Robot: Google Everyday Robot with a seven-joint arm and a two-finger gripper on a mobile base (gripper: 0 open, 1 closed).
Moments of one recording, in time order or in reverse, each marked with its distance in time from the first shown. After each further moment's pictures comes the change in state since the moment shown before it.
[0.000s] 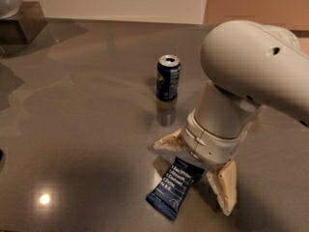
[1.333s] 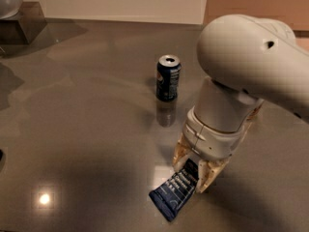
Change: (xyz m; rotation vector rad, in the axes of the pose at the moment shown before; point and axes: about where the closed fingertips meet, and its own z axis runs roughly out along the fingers) arm 0.007 0.002 -0.006 -0.038 0.019 0.022
